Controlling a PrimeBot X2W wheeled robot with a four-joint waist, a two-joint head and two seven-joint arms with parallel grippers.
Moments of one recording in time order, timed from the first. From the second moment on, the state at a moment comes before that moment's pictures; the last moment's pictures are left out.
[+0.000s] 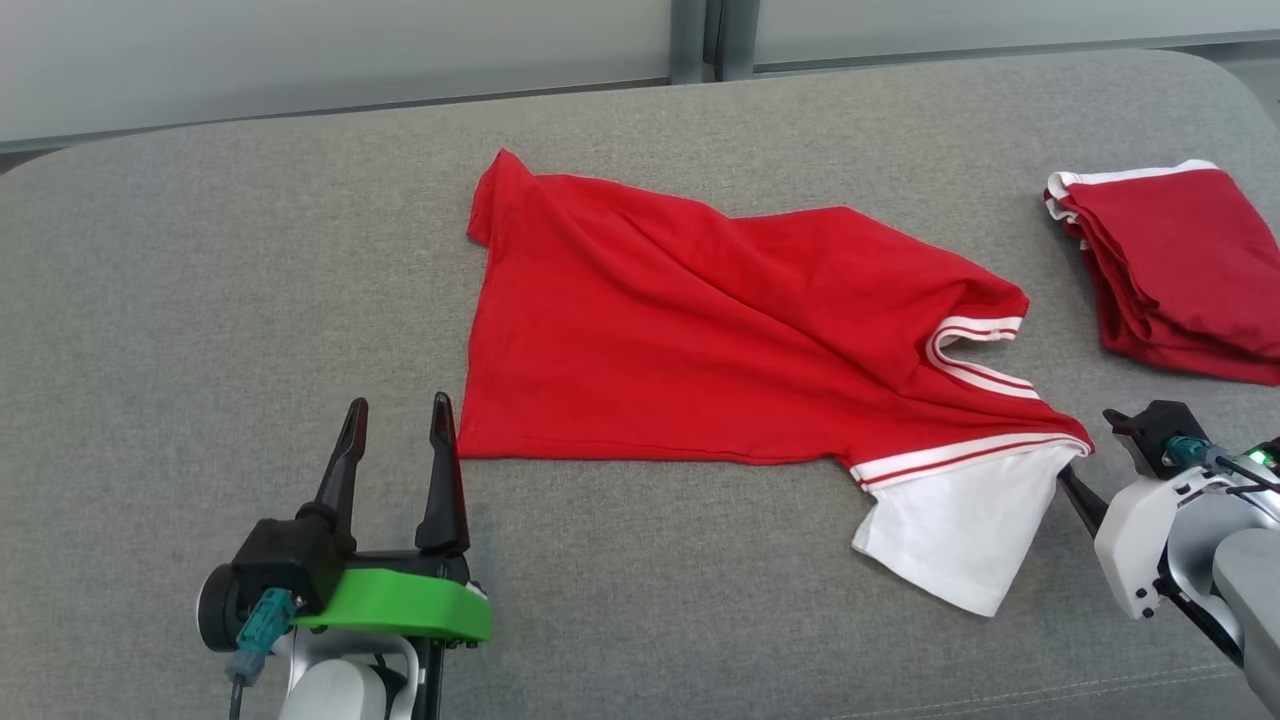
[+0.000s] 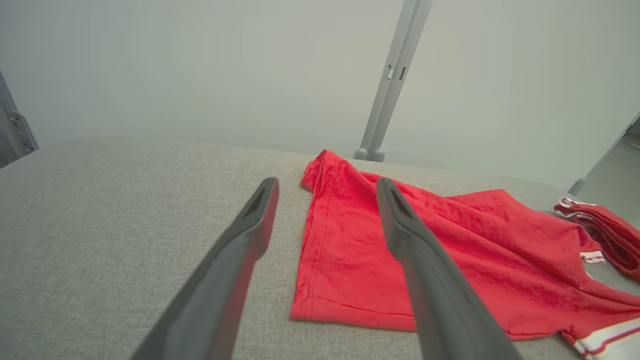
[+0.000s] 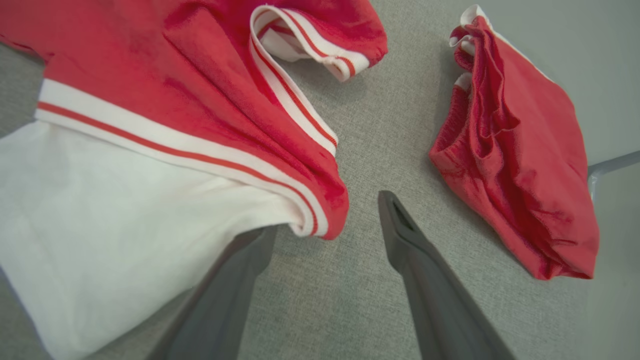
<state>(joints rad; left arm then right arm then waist) -0.11 0.05 -0.21 0.14 -0.32 0.03 -0.26 -0.46 -0.60 0.63 0.69 0.37 0.13 -0.11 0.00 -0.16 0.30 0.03</state>
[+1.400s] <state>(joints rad) -0.06 0.07 -0.17 0.14 -0.33 0.06 -0.26 -0.34 -0.28 0.12 0.31 0.10 0.13 -0.15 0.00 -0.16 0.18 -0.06</state>
